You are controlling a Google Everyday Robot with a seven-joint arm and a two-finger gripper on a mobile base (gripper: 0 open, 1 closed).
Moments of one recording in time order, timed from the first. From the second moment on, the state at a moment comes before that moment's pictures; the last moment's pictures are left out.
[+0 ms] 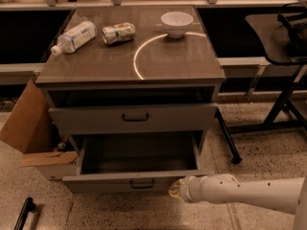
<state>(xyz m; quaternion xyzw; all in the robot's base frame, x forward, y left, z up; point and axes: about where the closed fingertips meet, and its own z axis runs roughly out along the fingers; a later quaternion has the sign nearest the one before) 0.485 -0.091 0.357 -0.57 0.76 0.12 0.29</state>
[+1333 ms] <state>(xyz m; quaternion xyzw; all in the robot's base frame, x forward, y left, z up) 0.571 -0.115 0.371 -0.55 0.71 0.15 0.41</state>
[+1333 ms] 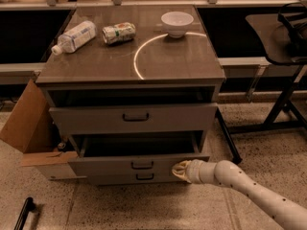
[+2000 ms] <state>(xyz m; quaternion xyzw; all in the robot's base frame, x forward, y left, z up) 0.607 -0.125 0.381 -0.55 0.70 0.16 0.43</state>
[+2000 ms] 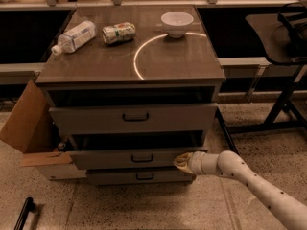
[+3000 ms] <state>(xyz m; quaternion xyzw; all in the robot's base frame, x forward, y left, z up) 0.633 -0.127 0.380 -0.54 0.70 0.18 0.44</state>
